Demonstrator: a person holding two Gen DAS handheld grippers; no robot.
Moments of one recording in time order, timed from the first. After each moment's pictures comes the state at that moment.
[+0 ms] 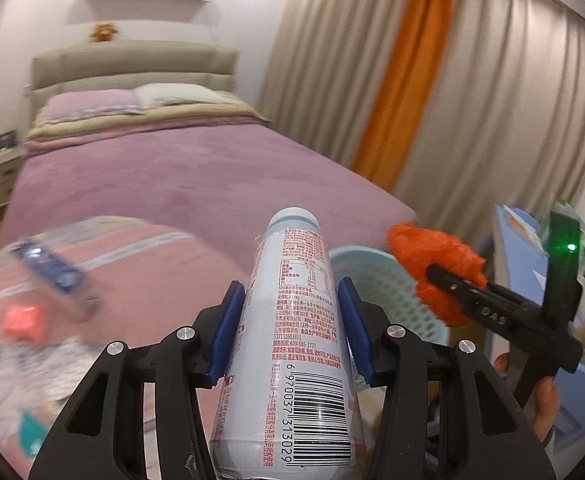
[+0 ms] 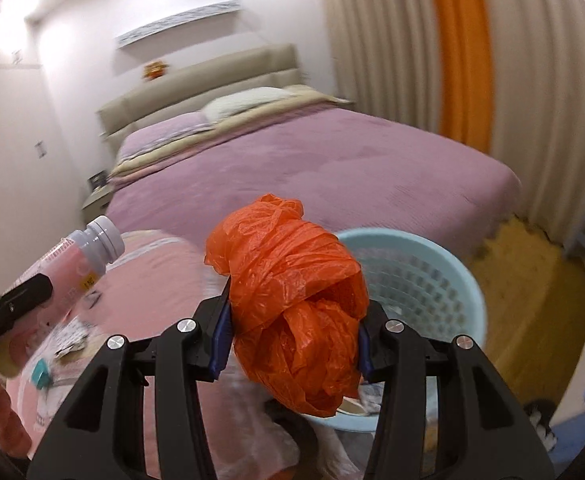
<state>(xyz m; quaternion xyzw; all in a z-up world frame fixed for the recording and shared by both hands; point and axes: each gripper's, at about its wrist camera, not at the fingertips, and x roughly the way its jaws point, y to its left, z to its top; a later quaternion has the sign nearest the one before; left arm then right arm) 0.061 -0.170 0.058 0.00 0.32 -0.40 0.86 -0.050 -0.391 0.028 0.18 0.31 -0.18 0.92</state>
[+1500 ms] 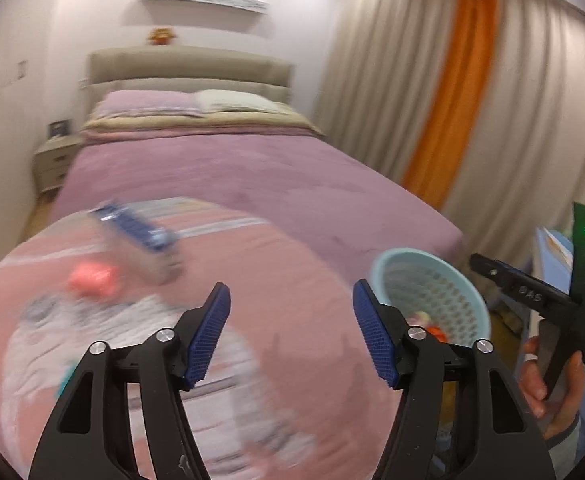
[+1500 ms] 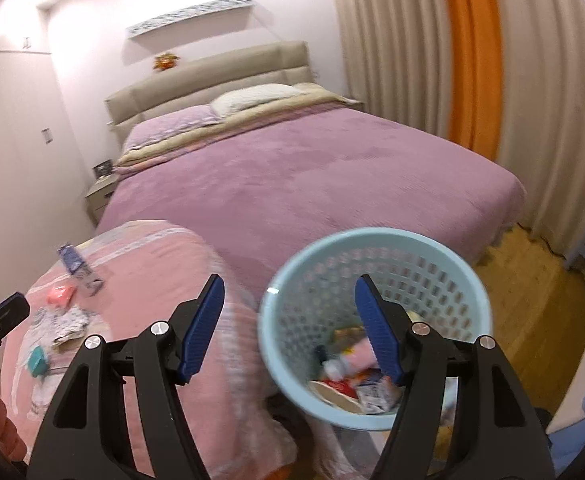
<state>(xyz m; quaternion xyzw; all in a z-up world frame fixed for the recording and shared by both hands) 0.042 -0.069 0.043 -0.03 0.30 -0.28 0.91 -0.041 -0.374 0.024 0.14 0.30 -0.14 0.93</state>
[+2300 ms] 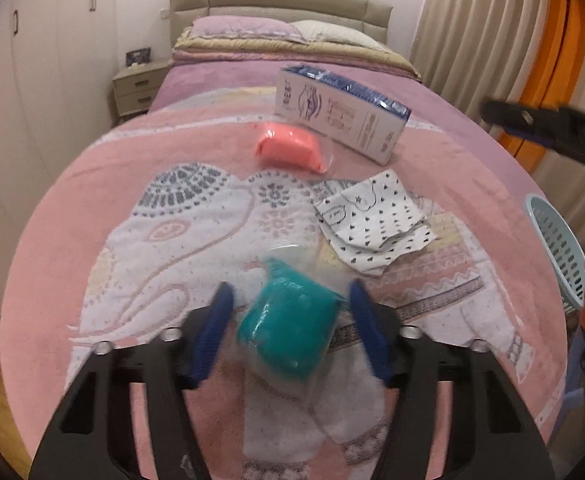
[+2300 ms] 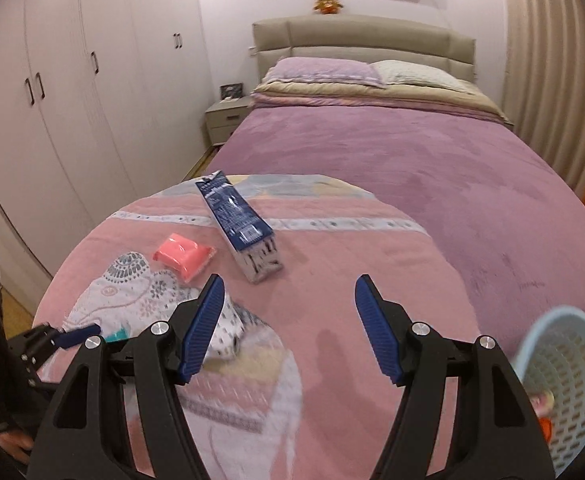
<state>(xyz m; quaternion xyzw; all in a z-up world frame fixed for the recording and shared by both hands) 0.092 0.063 -0.059 0.00 0.42 -0.15 0.89 0.120 -0.166 0.010 0.02 0.37 0.10 0.92</state>
